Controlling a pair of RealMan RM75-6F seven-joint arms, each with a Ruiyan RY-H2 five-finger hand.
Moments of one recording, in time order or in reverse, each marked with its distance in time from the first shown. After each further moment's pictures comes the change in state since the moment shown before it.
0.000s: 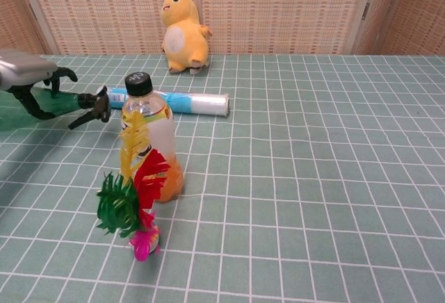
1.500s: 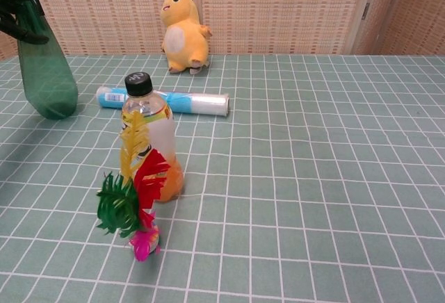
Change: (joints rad) left arm 0.084 0.131 -0.319 -0.162 -0.173 0.032 -0.379; right arm -0.002 0.003 -0.001 -0.003 0.003 0.001 -0.003
